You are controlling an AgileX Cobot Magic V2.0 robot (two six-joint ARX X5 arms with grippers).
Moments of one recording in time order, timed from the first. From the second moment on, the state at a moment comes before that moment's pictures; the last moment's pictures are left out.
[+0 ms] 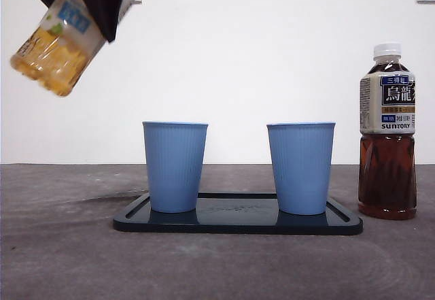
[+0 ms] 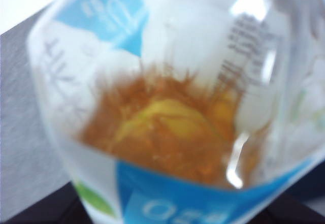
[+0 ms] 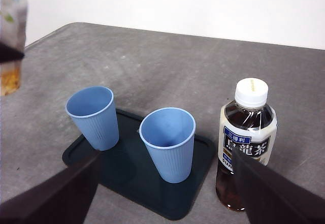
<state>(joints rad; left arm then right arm) -0.68 1.34 1.30 -0.79 -0.53 -0.06 0.37 0.42 0.70 -0.55 -0.16 0.11</state>
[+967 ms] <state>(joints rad) -0.53 1.32 0.60 0.22 -0.41 -0.28 0.37 0.42 0.70 -0.58 -0.16 0.11</state>
